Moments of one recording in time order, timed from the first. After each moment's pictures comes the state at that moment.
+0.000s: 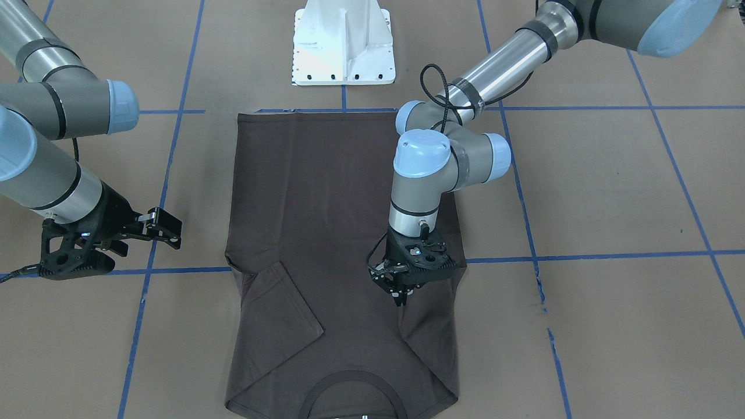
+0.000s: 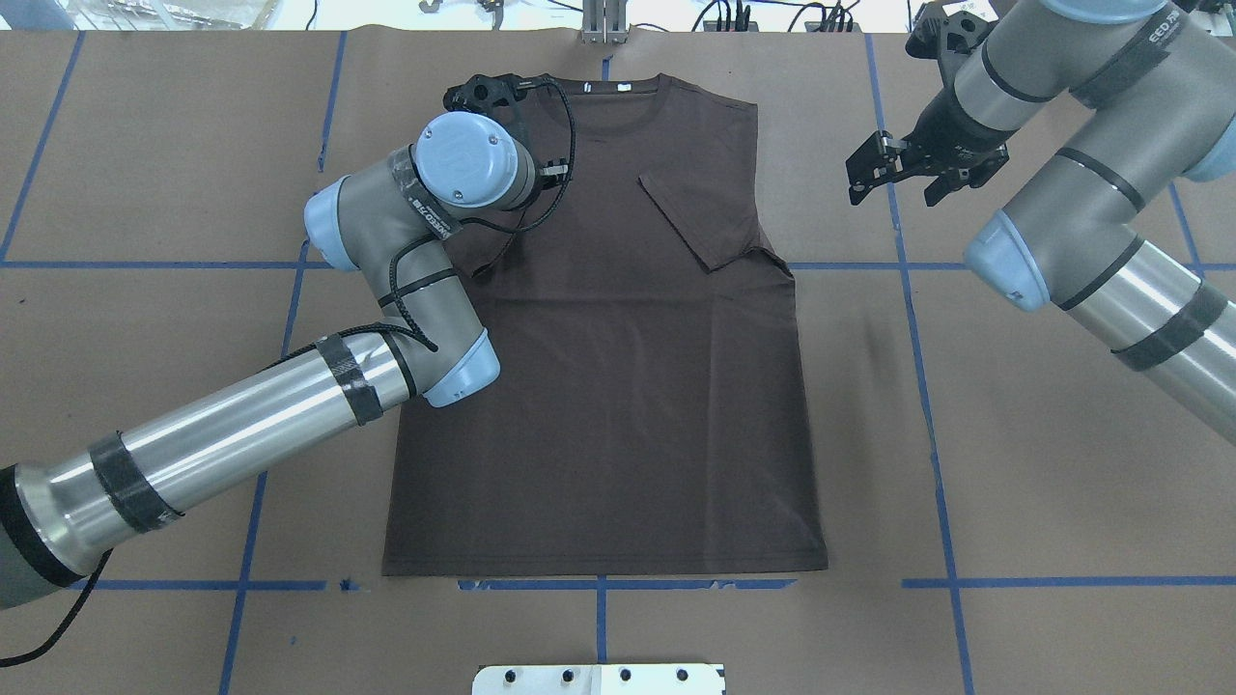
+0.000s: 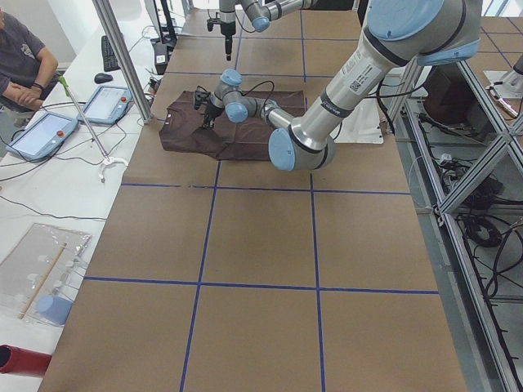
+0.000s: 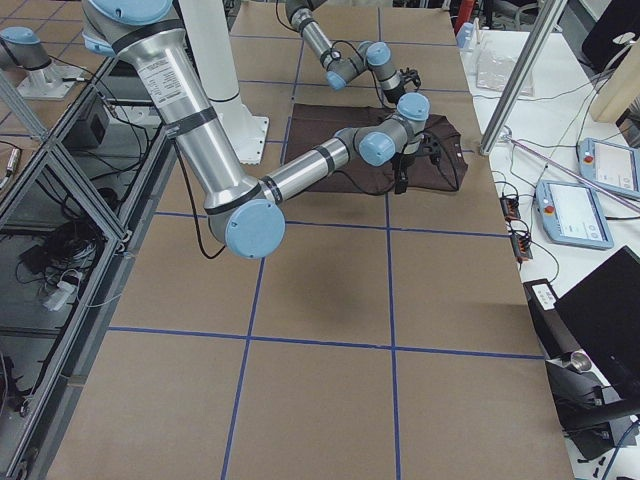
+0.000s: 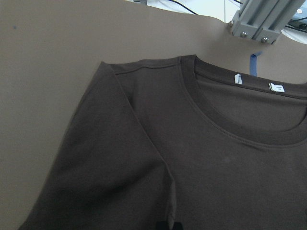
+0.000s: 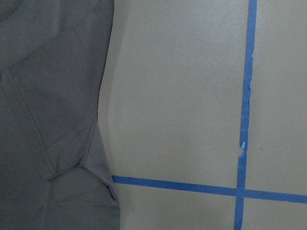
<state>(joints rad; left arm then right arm) -0.66 -2.48 -1.08 -2.13 -1.56 -1.35 0.99 -1.08 1.57 -1.41 2.26 0.78</state>
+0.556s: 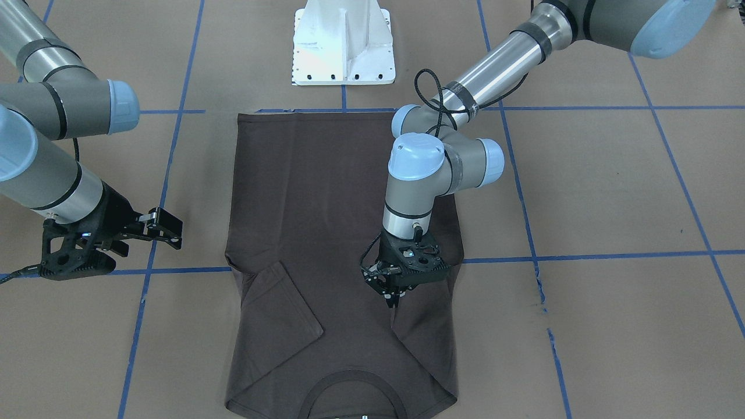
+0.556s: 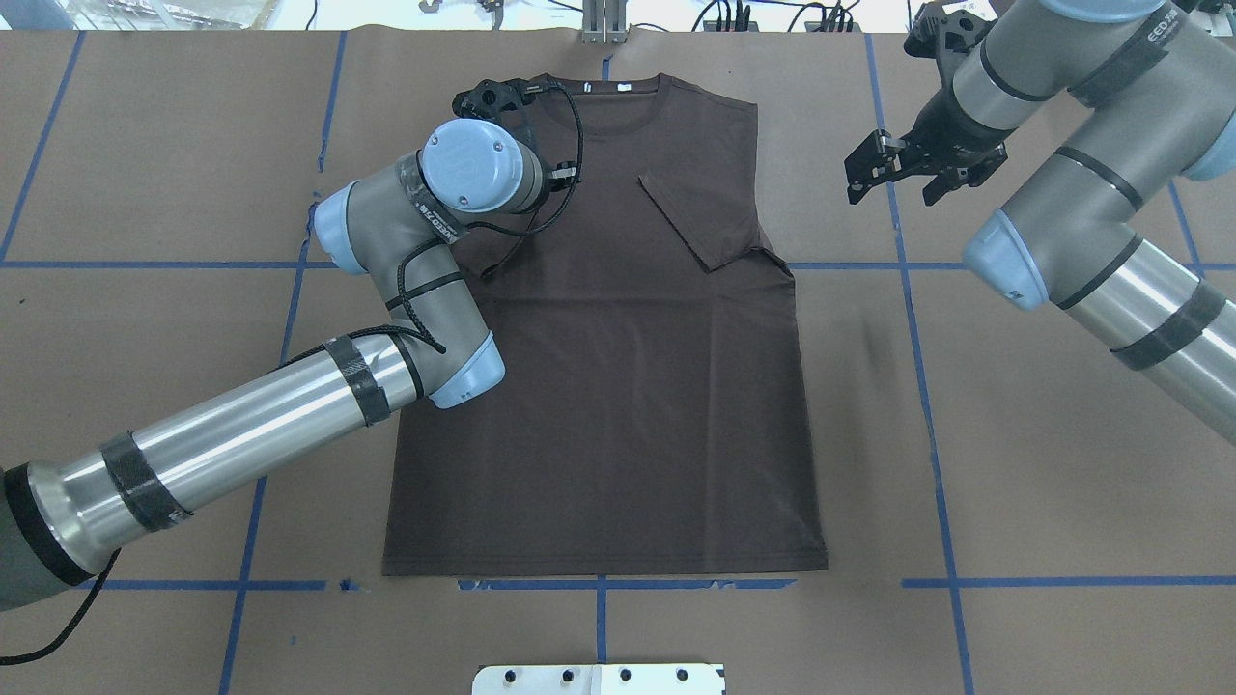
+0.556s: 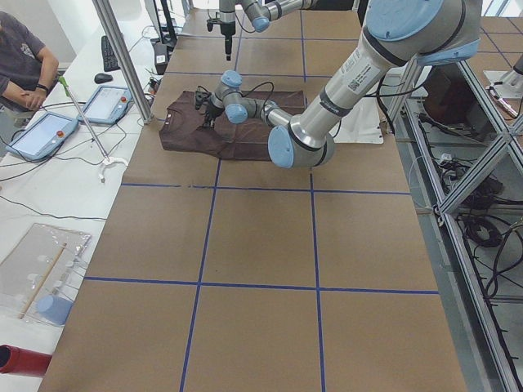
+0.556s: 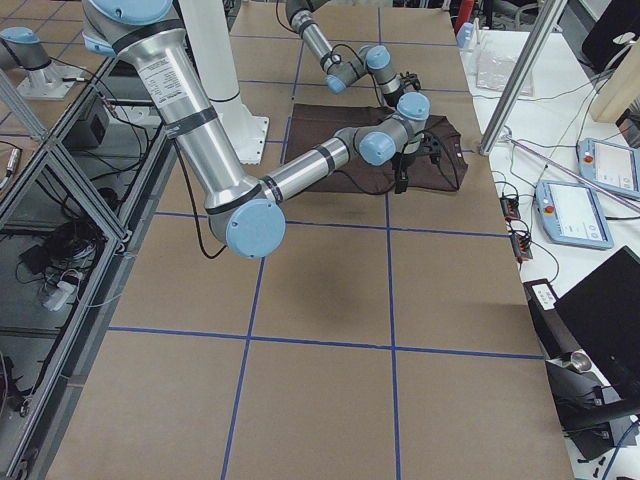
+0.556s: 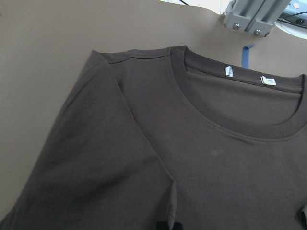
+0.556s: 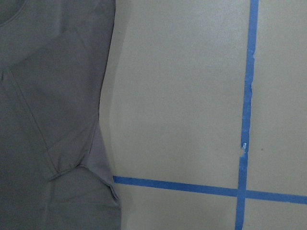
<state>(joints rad) -0.66 -2.48 -1.05 -2.20 -1.57 -1.35 0.99 -1.08 1.57 -1.41 2.26 0.78</state>
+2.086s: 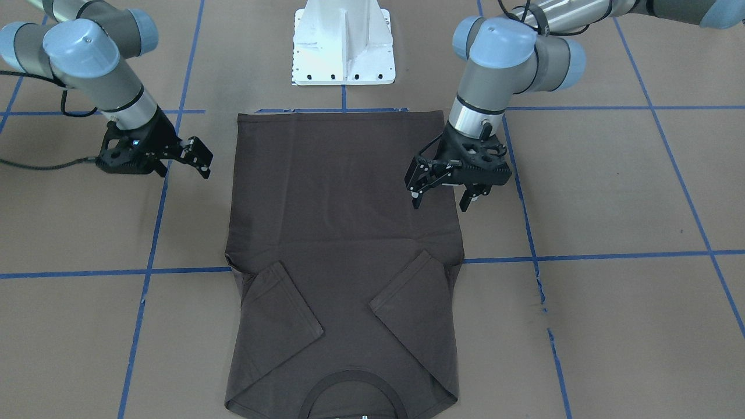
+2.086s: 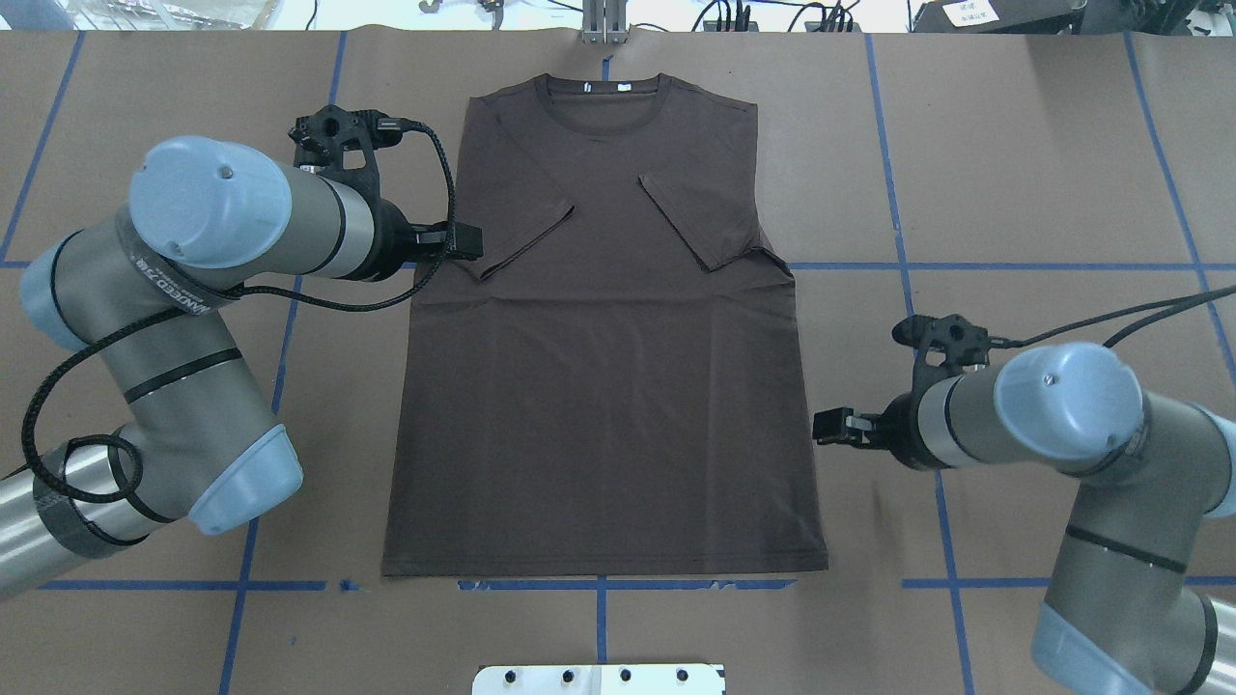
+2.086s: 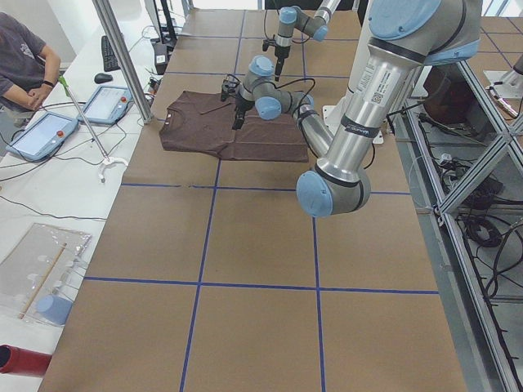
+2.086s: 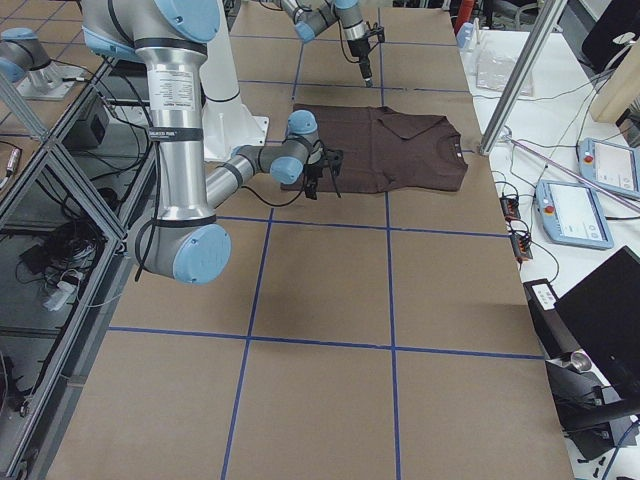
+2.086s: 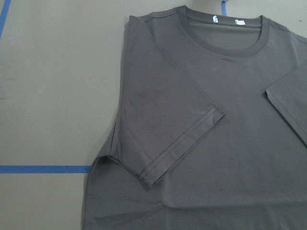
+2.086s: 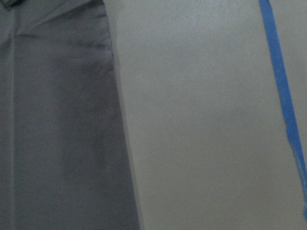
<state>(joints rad) -0.67 -2.05 -1.85 -1.86 -1.74 -1.19 0.44 -1.52 2.00 -1.16 1.79 1.45</state>
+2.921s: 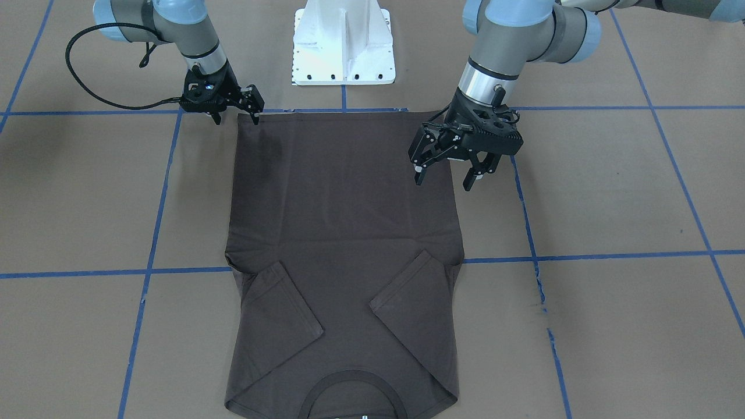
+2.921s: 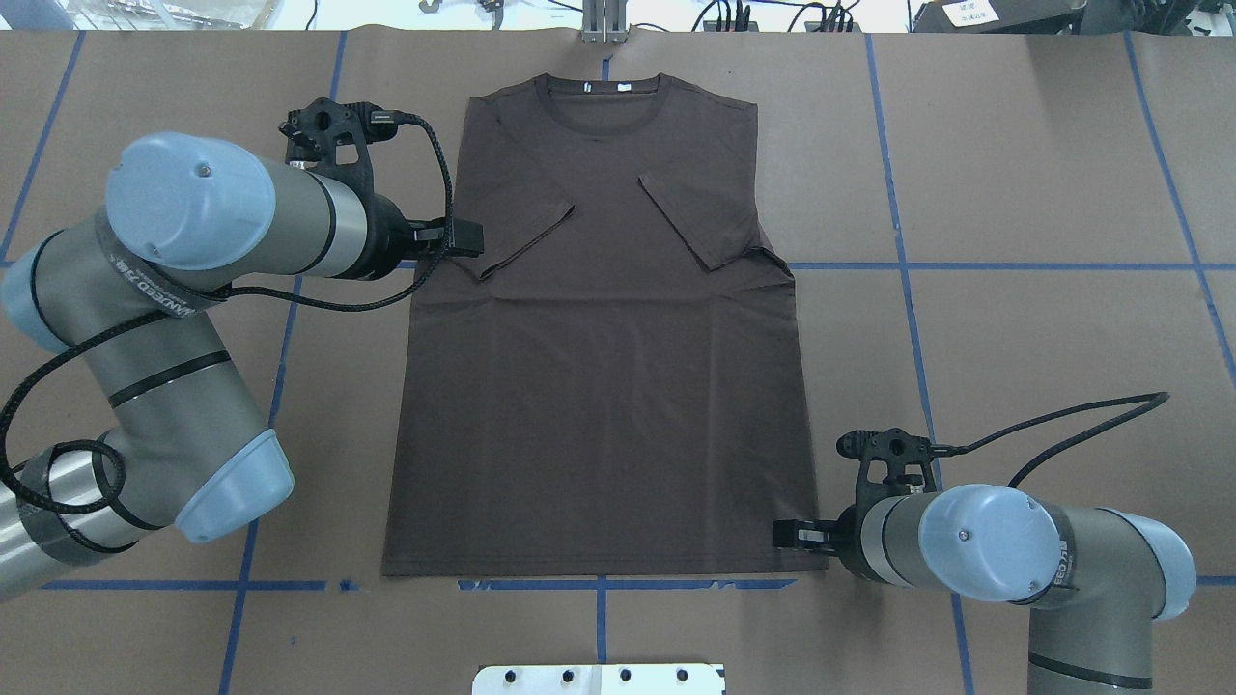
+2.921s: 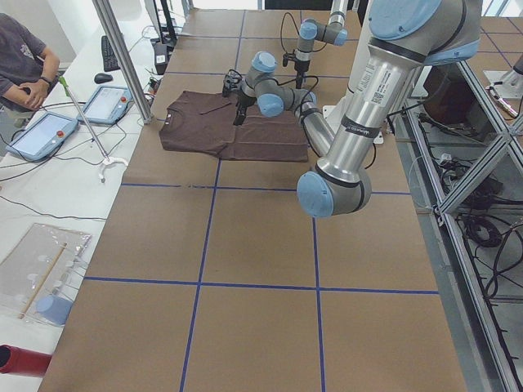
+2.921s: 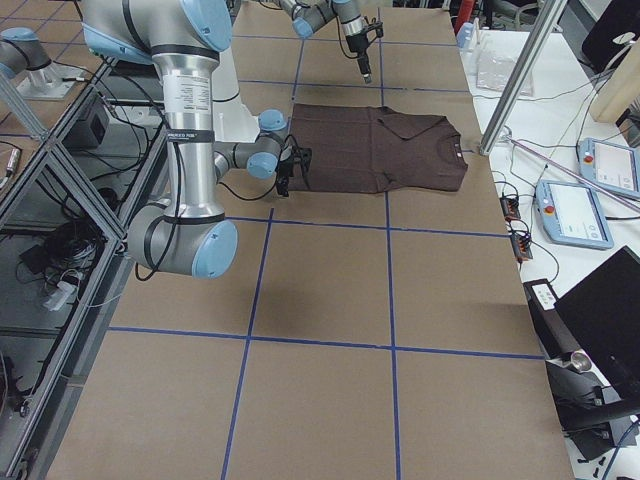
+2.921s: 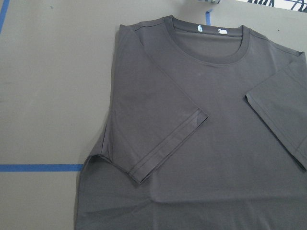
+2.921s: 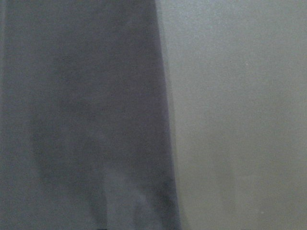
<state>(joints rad) -0.67 -2.05 -1.88 -1.86 -1.74 -1.19 0.23 -1.51 2.01 -1.22 1.66 1.52</state>
